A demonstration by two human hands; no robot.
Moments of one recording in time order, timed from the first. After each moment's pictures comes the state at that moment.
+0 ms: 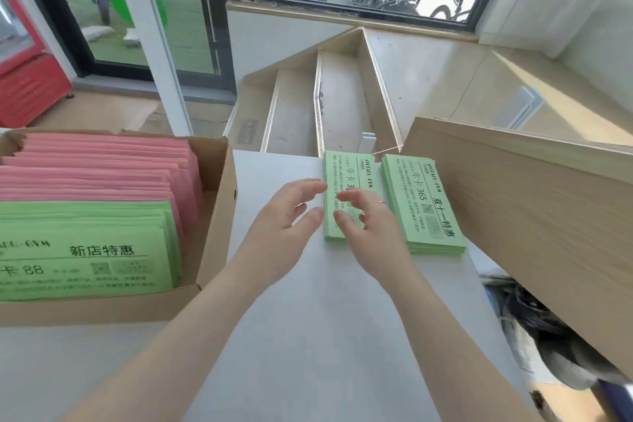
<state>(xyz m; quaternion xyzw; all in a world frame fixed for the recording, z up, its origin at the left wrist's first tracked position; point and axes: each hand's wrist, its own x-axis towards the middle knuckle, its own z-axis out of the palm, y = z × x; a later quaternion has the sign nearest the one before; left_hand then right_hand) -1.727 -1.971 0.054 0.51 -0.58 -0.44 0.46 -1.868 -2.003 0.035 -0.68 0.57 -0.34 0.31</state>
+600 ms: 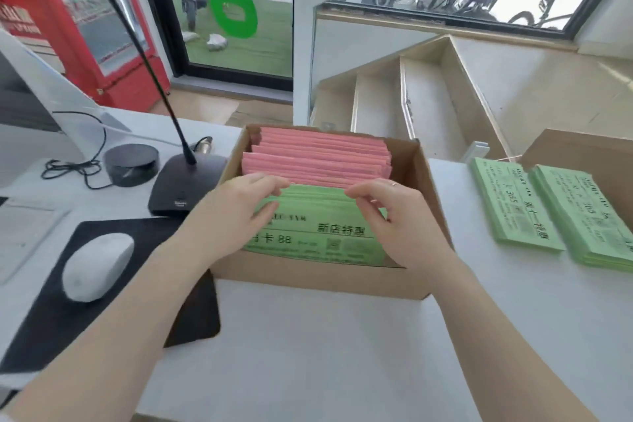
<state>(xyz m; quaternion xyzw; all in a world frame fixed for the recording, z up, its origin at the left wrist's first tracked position) -1.398 -1.905 0.052 0.61 -0.75 -0.05 0.25 -1.626 -1.951 0.057 -0.83 0.41 -0.32 0.20</state>
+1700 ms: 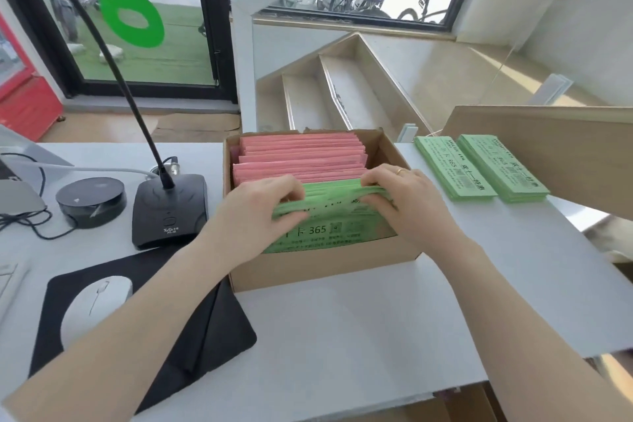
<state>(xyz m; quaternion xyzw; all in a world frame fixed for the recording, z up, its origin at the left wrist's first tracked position) -1.375 -1.904 0.068 0.45 -0.82 -0.11 0.34 -1.610 -1.913 0.075 -0.82 0.51 -0.25 -0.02</state>
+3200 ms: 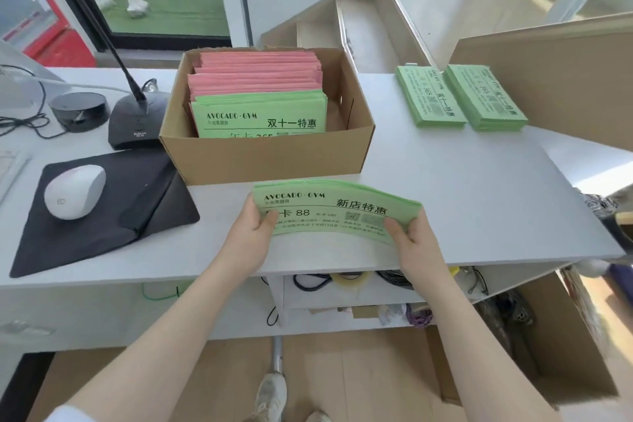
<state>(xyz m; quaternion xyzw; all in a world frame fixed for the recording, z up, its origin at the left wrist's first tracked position) -1.494 -1.763 -0.031 0.56 -0.54 -0.46 0.42 -1.728 -1.758 -0.033 -0.53 0.56 -0.45 0.46</state>
